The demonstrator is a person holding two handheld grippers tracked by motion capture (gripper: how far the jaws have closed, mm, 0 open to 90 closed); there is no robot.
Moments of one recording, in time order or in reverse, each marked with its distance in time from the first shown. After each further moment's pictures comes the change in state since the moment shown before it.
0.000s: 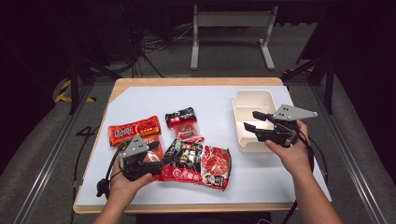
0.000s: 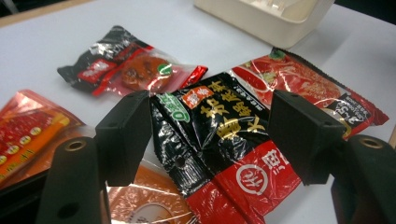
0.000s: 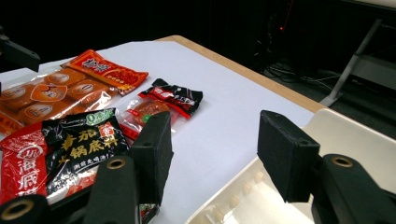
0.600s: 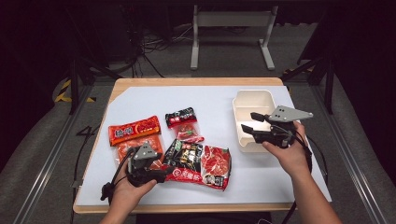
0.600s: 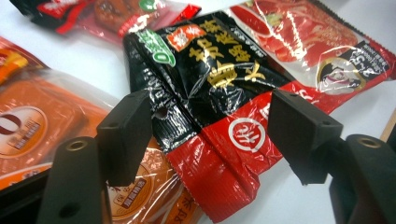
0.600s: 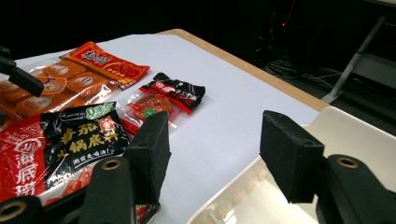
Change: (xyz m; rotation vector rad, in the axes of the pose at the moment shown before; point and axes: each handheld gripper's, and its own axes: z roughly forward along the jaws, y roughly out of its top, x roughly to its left) left arm -0.006 -0.017 0.017 0.167 -0.024 -0.046; right arm 0.004 -0.001 0.006 0.022 0.003 -0.020
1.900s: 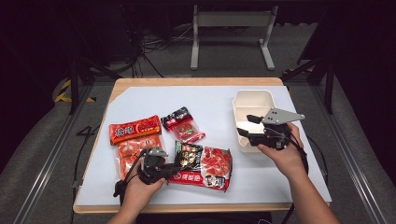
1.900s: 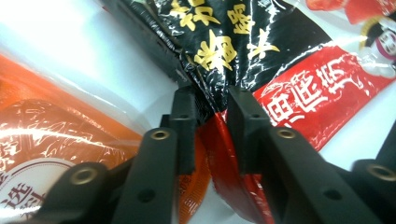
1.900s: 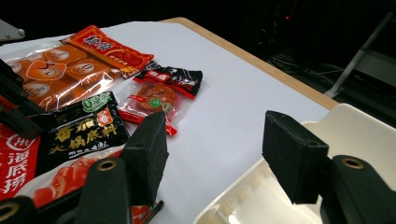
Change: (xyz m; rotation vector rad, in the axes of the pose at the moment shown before) left arm -0.001 -0.002 0.039 0.148 -0.049 -0.095; right arm 0.009 -0.001 0.010 0.038 0.000 -0.035
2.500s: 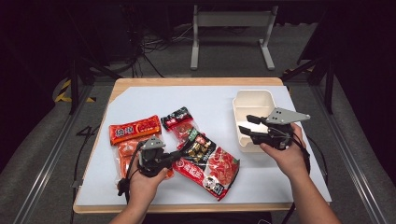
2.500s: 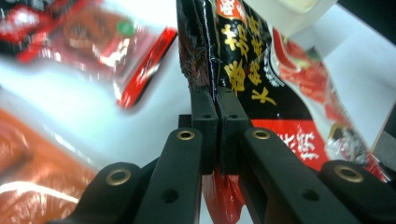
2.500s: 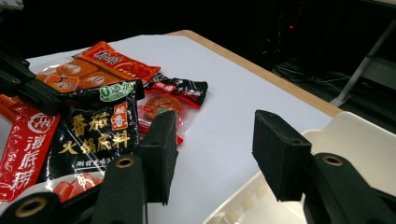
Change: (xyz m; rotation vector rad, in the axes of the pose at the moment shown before) left arm -0.014 0.025 -0.027 -0.243 -0.010 -0.031; right arm -0.001 0.002 -0.008 -0.049 0.027 0.026
